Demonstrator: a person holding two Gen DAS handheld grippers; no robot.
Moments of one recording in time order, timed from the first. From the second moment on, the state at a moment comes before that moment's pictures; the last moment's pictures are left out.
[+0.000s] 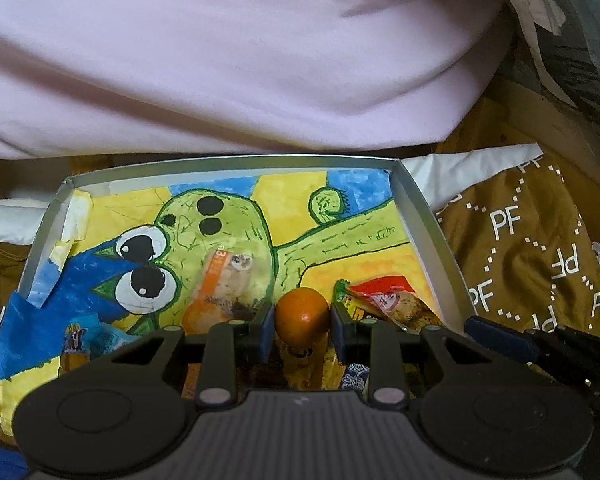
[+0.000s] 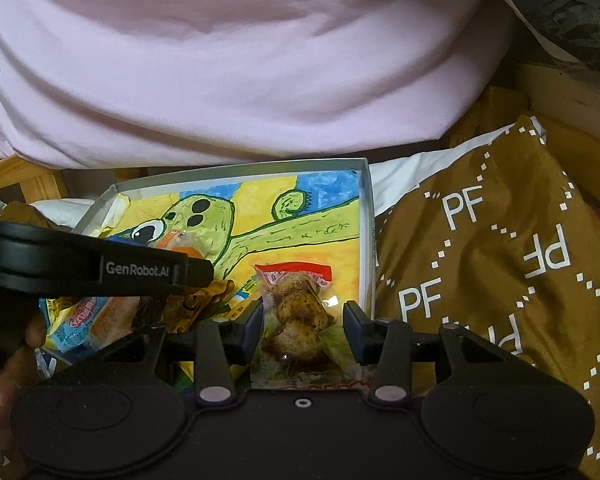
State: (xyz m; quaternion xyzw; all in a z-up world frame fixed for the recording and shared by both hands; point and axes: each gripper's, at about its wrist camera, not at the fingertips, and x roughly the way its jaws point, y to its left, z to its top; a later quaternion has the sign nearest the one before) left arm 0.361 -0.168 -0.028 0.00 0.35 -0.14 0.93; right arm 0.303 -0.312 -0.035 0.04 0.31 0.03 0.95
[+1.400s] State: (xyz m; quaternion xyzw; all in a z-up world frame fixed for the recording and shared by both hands) left arm 0.176 -0.022 0.045 -0.06 0.21 -0.02 0.98; right arm 0.152 -0.266 0.054 0.03 0.15 0.05 0.99
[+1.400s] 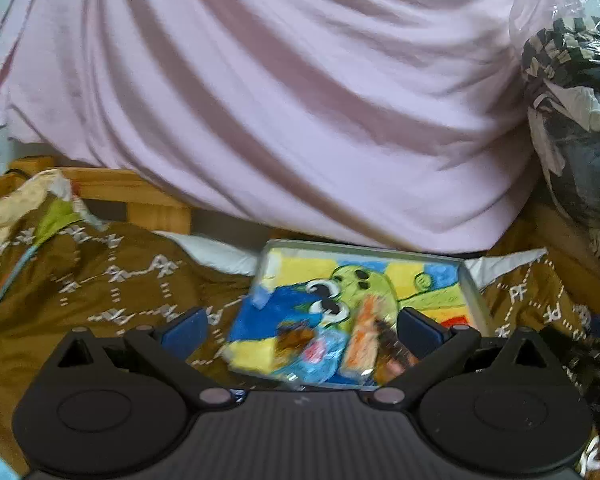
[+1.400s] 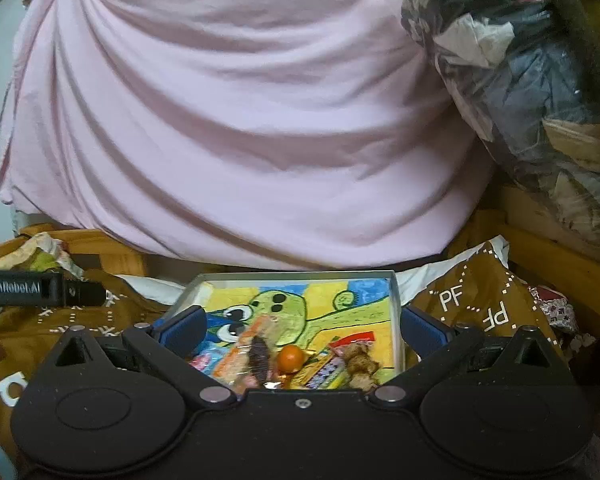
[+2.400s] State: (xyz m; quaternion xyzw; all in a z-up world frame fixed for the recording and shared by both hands) left arm 0.099 0.025 0.001 0.02 0.34 0.04 0.94; right arm 0.087 -0.203 0.018 0.04 0.28 0.09 0.95
